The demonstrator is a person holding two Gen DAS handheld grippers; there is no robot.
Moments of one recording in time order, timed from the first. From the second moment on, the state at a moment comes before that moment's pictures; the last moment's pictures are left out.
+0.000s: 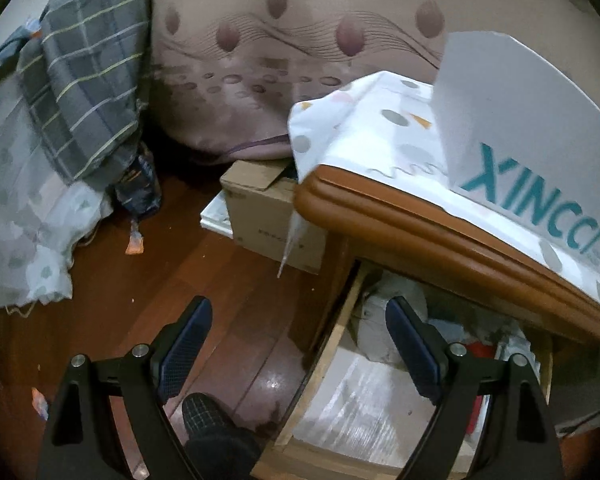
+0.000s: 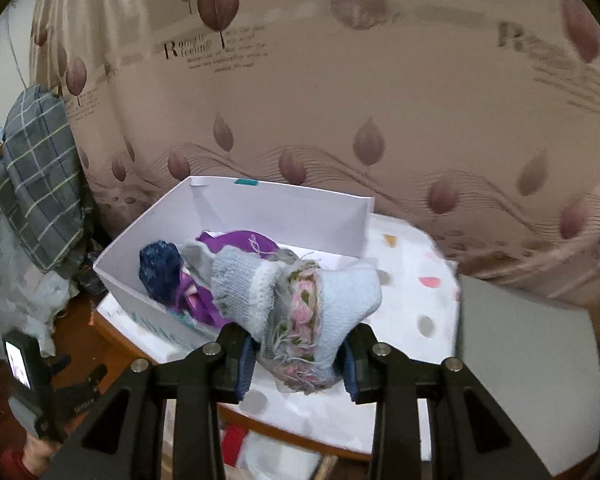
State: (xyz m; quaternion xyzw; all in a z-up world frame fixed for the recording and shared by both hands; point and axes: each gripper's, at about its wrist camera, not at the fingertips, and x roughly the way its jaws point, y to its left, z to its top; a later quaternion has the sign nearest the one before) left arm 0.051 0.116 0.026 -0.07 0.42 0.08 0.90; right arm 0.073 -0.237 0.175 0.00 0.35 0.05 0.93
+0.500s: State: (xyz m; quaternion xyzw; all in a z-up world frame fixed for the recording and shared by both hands) left arm 0.053 0.135 0.027 -0.09 0.42 0.11 0.90; right arm 0.187 -0.171 0.101 -0.04 0.47 0.08 0.88
